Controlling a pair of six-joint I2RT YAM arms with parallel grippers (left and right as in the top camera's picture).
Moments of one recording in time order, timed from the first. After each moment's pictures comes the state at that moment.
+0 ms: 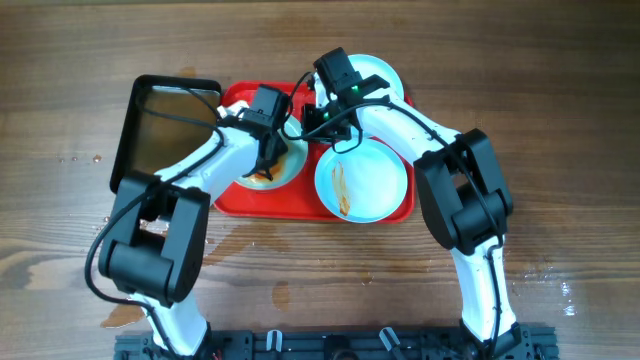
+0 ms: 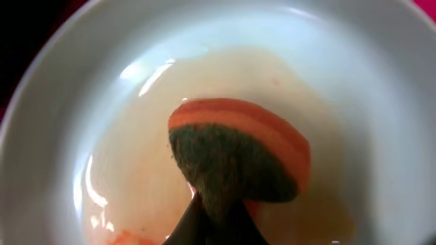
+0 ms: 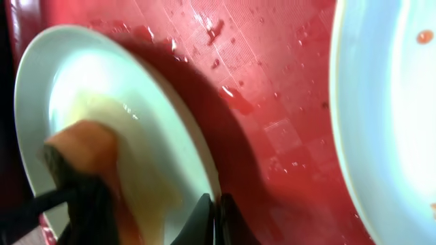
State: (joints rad) left arm -0.36 1.92 1.16 -0.52 -0.25 -0.90; right arm 0.51 2.28 1.70 -0.60 -0.40 0.48
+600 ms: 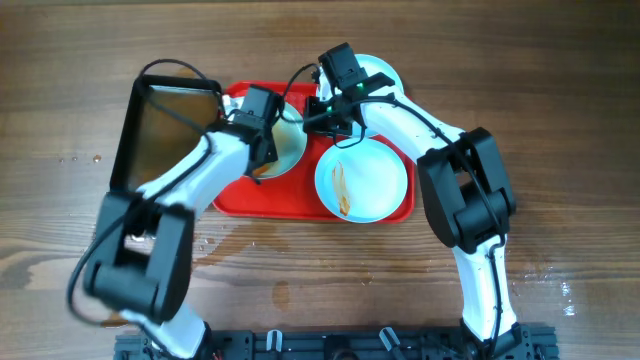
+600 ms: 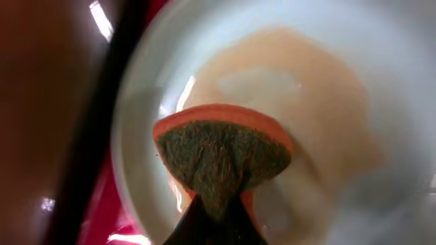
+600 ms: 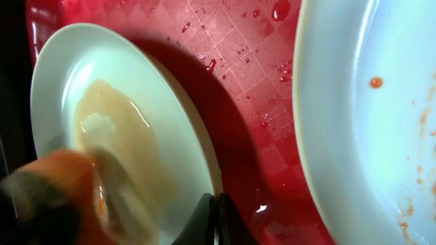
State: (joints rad) left arm -0.33 1.80 1.12 -0.55 -0.28 -0.53; right arm 0.48 2.28 1.70 -0.56 -0.41 0.52
